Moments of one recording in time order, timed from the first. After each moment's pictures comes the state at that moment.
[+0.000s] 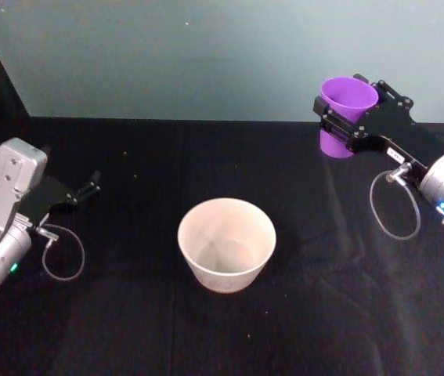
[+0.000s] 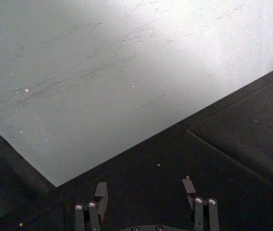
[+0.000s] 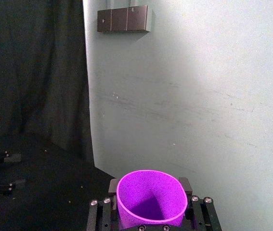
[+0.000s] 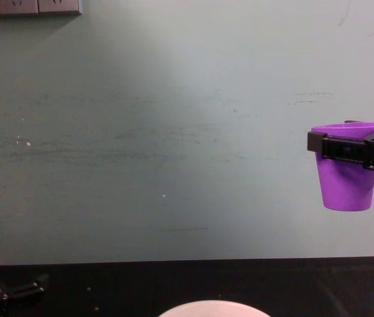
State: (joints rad) left arm -0.20 0.60 0.45 -1.41 -0.25 -0.12 0.03; right arm 0.21 0.50 -0.24 -1.71 0.41 0.06 0.34
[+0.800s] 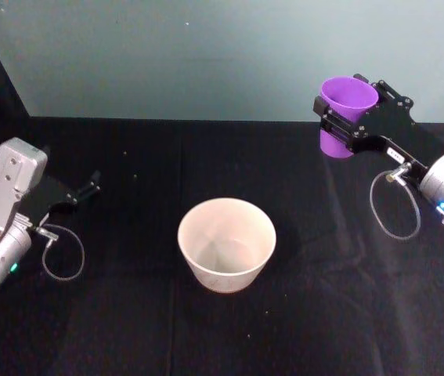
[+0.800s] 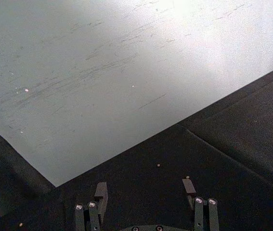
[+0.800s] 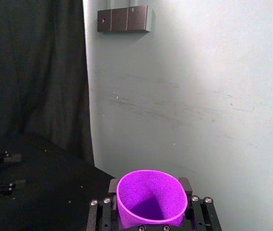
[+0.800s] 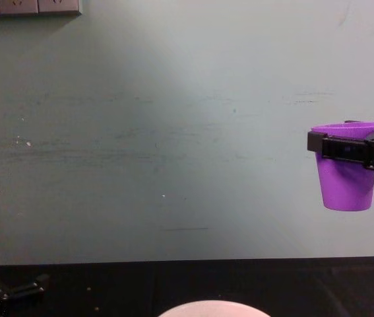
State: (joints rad) left arm -0.20 0.60 0.45 -1.41 -0.25 -0.12 0.03; right arm 0.21 0.50 -0.24 -1.71 0.41 0.06 0.34
